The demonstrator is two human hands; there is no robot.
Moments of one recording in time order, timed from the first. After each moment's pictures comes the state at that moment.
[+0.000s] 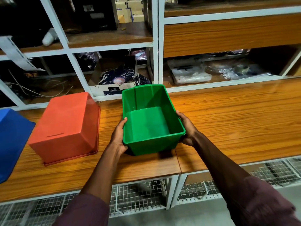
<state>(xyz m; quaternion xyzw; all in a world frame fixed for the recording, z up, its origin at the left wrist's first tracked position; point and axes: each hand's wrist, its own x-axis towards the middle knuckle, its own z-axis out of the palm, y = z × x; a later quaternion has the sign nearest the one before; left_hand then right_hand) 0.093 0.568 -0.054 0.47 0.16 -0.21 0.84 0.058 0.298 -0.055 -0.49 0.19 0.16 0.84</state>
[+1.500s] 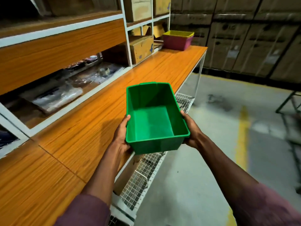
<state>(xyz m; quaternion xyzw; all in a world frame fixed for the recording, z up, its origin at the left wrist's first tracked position) -0.039 0.215 -0.040 0.48 -0.12 -0.56 0.67 -0.278 0.090 -0.041 -0.38 0.42 -0.24 0.78</state>
